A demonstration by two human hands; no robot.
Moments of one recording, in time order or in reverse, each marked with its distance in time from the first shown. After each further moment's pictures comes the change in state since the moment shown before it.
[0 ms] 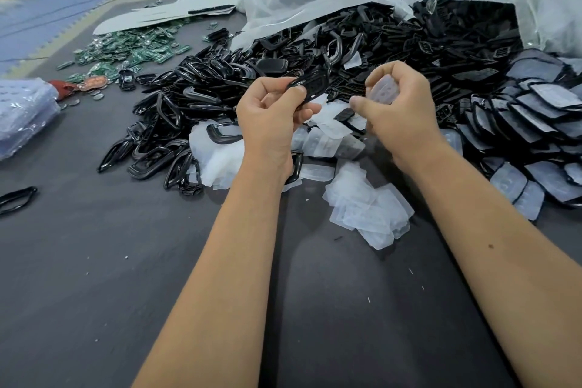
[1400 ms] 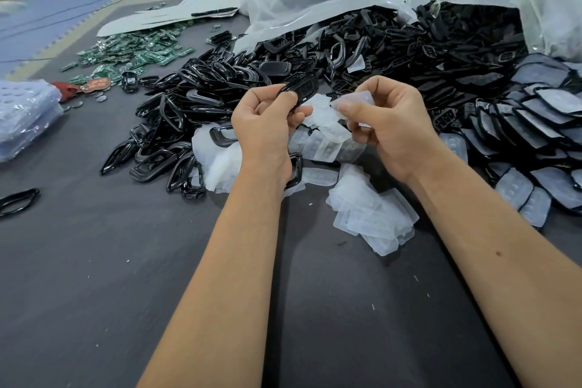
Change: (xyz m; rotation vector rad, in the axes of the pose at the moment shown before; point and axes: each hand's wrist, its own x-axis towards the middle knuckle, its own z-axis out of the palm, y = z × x) left_hand 0.007 -0.003 -0.005 -0.071 0.120 -0.028; right_hand -0.011 -0.011 0.005 0.434 -0.265 0.124
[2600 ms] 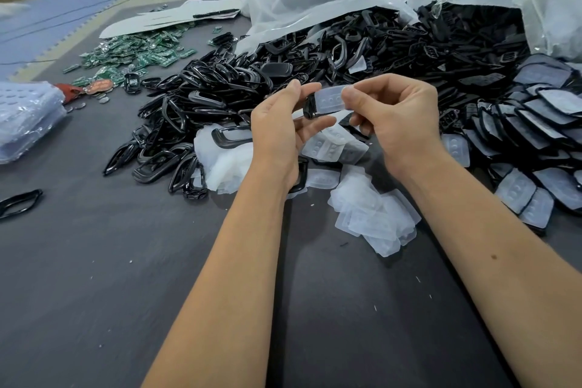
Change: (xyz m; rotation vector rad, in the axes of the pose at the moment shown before) left_hand -0.001 -0.007 -0.002 0.044 -0.241 -0.071; right_hand 0.003 0.002 0.005 -0.041 0.213 -0.108
